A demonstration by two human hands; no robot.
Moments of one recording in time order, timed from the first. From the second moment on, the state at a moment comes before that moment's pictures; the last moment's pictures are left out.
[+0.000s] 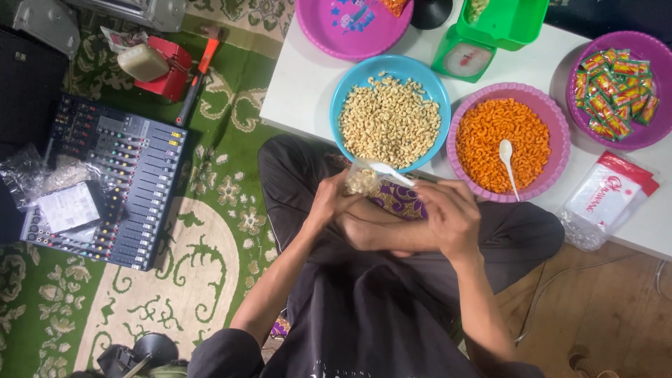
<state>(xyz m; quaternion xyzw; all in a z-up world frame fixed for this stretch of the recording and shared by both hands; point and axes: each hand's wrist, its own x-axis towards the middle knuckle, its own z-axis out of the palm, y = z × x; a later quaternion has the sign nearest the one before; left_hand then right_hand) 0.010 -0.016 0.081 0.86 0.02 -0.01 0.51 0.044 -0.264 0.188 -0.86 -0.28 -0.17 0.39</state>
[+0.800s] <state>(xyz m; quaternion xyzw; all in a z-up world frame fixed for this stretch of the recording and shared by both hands) 0.022 0.032 -0.030 0.84 0.13 0.41 0.34 0.089 -0.276 0.048 -0.87 0.02 -0.09 0.49</state>
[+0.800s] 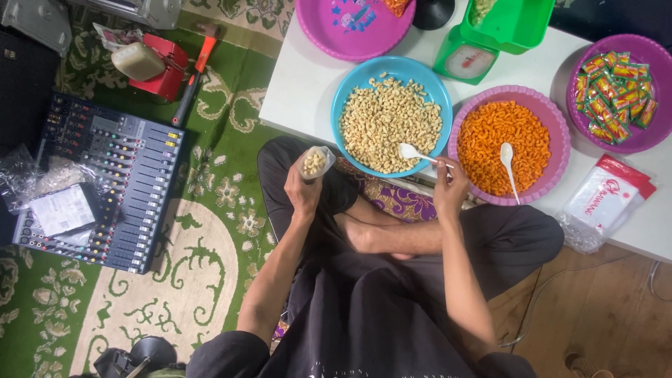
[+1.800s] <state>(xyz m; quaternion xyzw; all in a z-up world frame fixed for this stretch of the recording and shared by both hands) 0.023 0.030 -0.046 0.84 0.17 0.41 0.32 0.089 -0.288 0.048 -0.85 0.04 -0.07 0.52</state>
